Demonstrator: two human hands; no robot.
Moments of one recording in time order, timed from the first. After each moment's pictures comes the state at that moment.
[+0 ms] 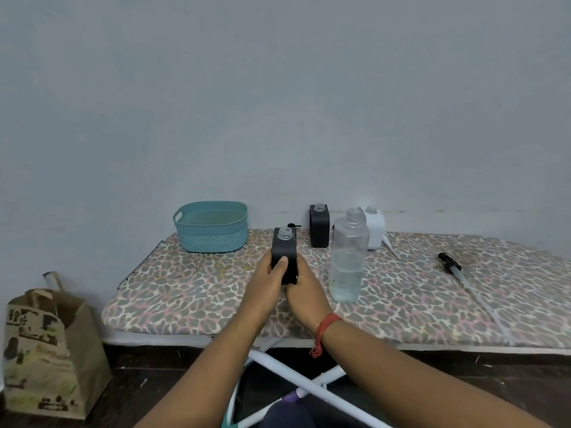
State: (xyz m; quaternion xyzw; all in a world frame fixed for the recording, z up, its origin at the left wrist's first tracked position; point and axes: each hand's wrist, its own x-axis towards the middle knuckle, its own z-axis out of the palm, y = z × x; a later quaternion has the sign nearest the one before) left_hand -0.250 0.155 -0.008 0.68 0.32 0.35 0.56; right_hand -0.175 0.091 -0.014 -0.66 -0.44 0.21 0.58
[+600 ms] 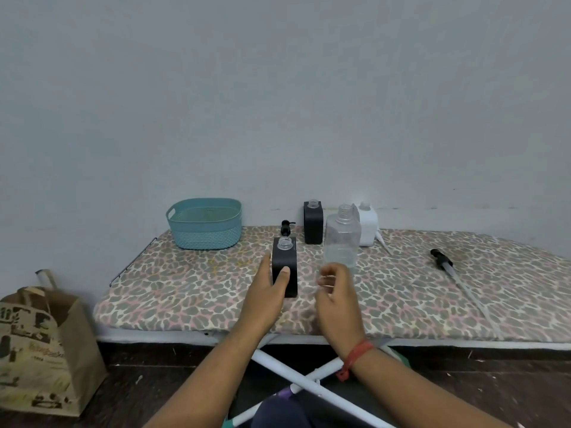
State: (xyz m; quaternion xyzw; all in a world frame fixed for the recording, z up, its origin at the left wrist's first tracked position) left_hand -0.248 0.139 -0.030 0.72 0.35 0.32 0.51; right_hand -0.141 0.034 -0.044 -0.68 -0.41 0.05 0.61
